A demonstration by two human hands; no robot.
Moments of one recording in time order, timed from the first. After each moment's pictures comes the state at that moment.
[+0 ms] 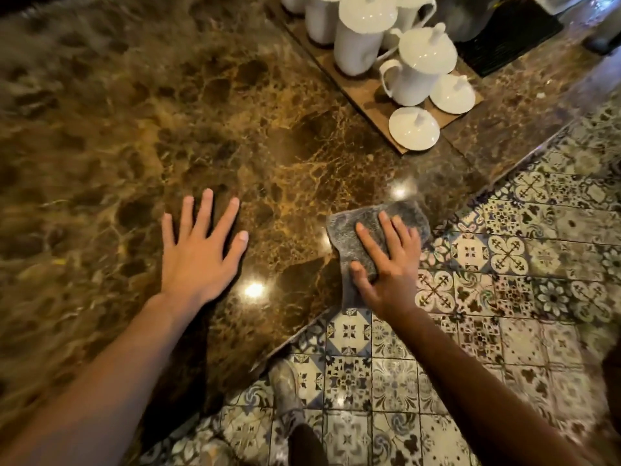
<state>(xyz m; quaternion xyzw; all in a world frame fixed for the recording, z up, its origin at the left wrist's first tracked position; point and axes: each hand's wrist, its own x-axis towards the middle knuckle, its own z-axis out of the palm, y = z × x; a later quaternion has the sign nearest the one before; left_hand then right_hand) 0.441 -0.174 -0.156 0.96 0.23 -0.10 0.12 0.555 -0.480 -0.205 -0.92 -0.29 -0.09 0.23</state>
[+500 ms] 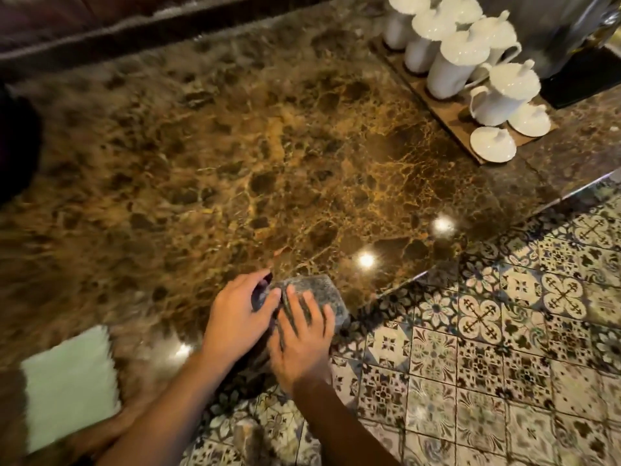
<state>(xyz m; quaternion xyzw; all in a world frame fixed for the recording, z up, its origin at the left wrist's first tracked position) 0.249 -0.177 -0.110 0.88 0.33 -0.03 0.33 0.267 -0.312 -0.205 -0.89 -0.35 -0.04 0.29</state>
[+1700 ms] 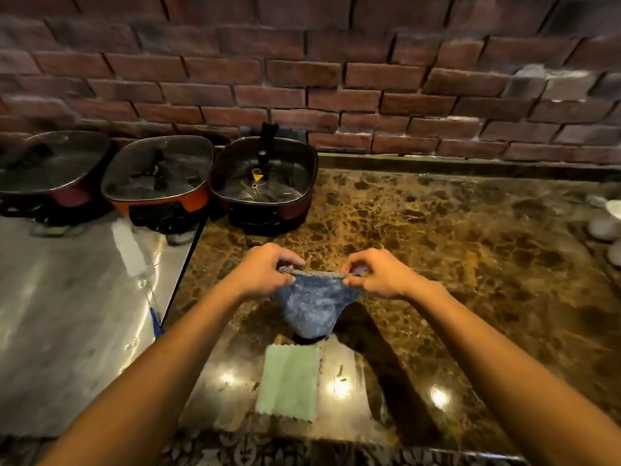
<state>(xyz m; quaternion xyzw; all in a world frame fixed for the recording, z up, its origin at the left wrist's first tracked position) 0.049 0.097 0.073 0.86 0.39 0.04 0.33 0.292 -0.004 0.046 -0.70 -0.64 0.29 0.13</state>
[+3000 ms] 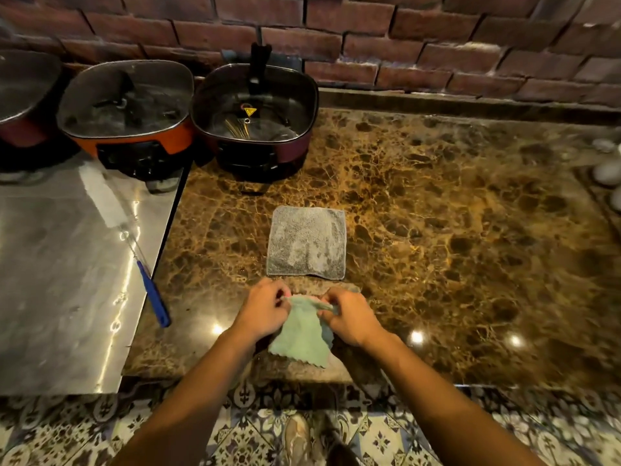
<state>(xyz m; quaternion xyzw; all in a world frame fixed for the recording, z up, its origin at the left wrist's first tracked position) -0.010 0.022 -0.105 0.79 0.48 0.03 0.38 0.169 -0.085 -0.096 -0.77 -0.52 0.34 0.14</state>
